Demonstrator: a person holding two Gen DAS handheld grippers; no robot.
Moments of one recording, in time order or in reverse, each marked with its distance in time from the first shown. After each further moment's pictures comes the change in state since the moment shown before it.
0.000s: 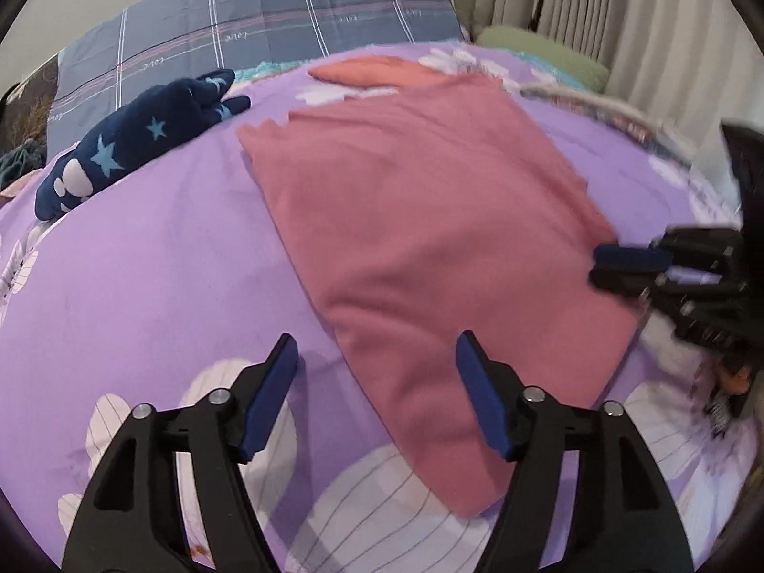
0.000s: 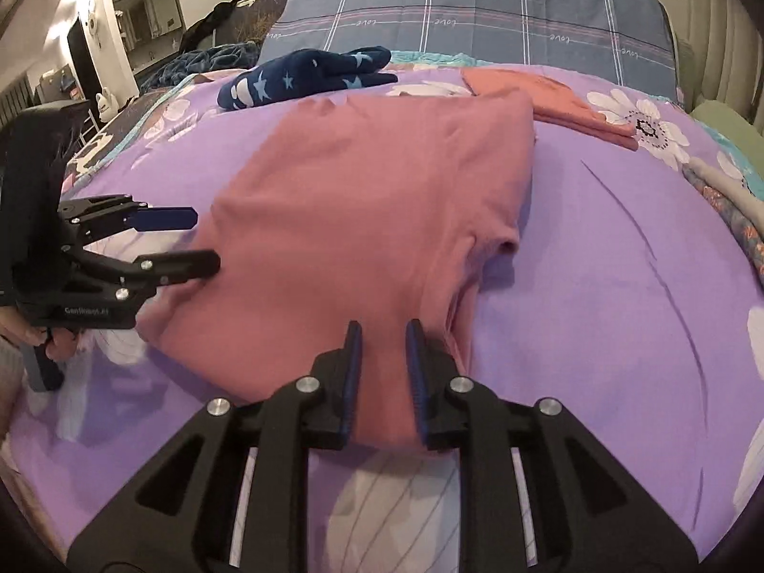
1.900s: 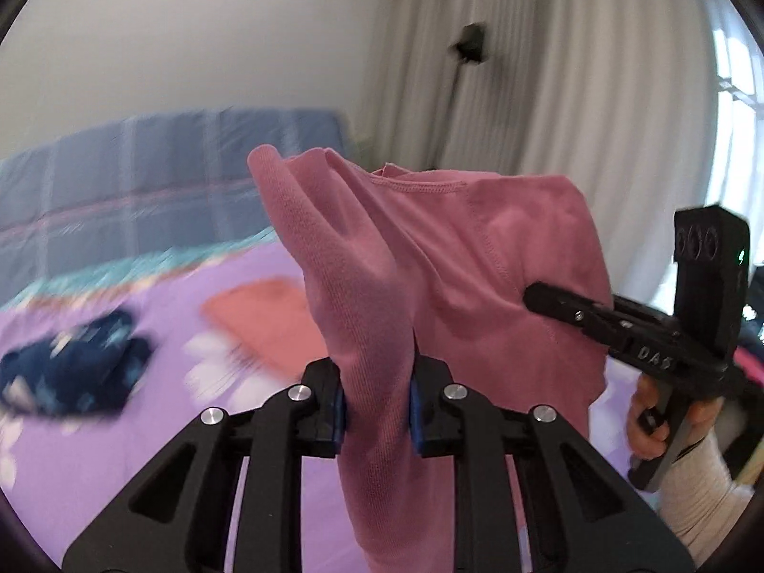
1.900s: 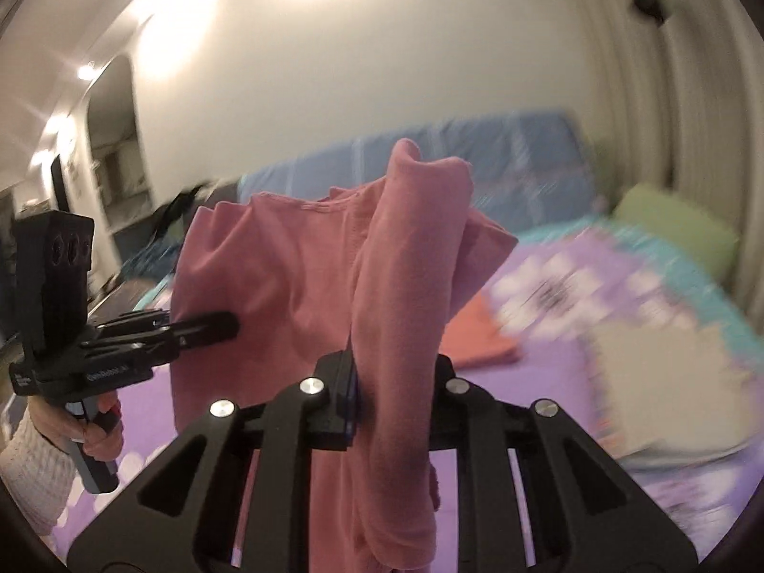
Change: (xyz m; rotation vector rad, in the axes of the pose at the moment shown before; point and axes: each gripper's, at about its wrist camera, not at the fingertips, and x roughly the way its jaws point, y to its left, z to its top) left arm -0.134 -0.081 0.194 0.063 -0.427 -0.323; right arm -0.186 -0.075 0.115 0.179 -0.520 -0.121
